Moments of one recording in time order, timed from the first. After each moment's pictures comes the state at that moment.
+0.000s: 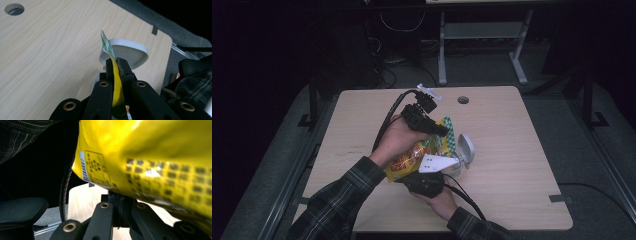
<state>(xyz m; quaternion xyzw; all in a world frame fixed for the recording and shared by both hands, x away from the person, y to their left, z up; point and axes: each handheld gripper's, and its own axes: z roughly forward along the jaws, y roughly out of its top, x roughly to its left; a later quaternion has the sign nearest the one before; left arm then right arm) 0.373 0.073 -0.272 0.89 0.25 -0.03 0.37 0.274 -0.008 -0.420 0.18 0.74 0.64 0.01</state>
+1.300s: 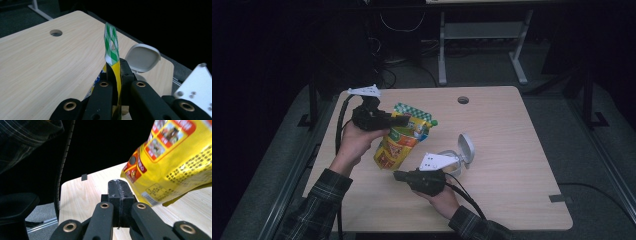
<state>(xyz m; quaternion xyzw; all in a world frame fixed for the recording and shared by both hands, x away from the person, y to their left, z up) 0.375 0.189 -0.284 0.81 0.29 0.01 0.51 0.280 -0.012 -0.426 0.20 0.76 0.62 0.02</state>
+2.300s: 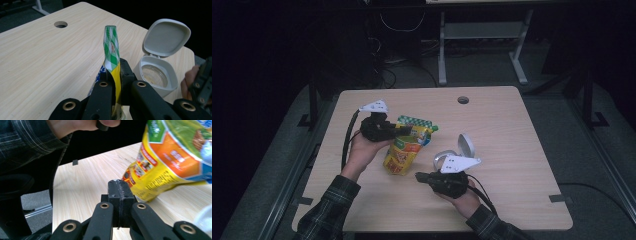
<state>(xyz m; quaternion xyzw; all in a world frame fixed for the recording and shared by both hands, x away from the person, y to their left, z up) 0.381 0.186 -0.335 0.83 0.26 0.05 0.49 0.270 -0.066 -0.421 0.22 0.78 0.58 0.04</state>
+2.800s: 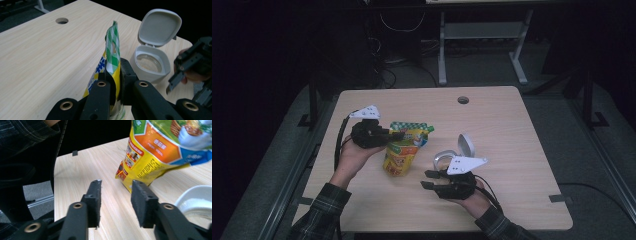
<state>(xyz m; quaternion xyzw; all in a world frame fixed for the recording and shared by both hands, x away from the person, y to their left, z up) 0.360 0.206 -0.332 0.84 0.25 0.06 0.48 0.267 -0.083 -0.417 0.21 0.80 0.55 0.04</state>
